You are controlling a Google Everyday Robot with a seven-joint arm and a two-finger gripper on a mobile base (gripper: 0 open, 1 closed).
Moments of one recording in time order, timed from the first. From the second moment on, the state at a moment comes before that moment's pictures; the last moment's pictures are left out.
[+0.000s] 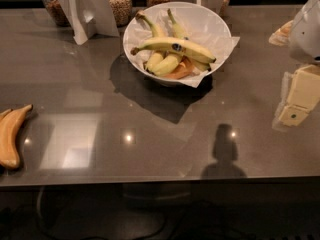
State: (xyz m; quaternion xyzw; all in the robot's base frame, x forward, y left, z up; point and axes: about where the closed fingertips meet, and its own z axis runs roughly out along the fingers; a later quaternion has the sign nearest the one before) arm 0.438 -0.217 0.976 -0.60 0.78 -0.03 0.16
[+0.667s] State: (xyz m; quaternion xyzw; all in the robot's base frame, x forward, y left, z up) arm 0.461 -0.202 0.978 -0.61 0.77 -0.03 0.18
